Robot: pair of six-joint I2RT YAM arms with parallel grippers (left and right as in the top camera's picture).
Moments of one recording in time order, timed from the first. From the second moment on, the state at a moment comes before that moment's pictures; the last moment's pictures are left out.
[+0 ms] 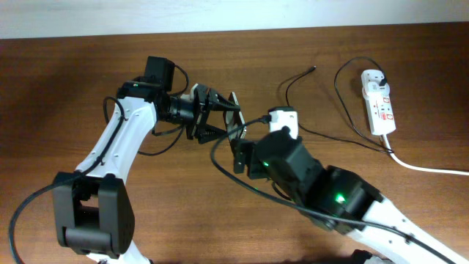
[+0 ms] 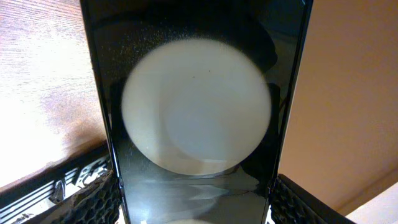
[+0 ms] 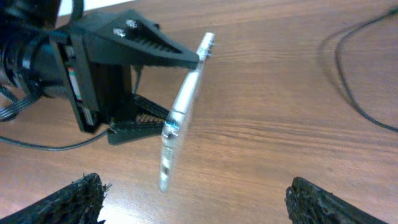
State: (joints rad) left arm -0.17 1.84 1.44 -0.90 1.15 -0.83; right arm 0.85 1.20 1.16 -0.68 0.28 0.71
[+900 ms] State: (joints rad) left arm -0.17 1.84 1.44 -0.90 1.15 -0.88; right arm 0.81 1.45 1.16 -0.42 0.30 0.71
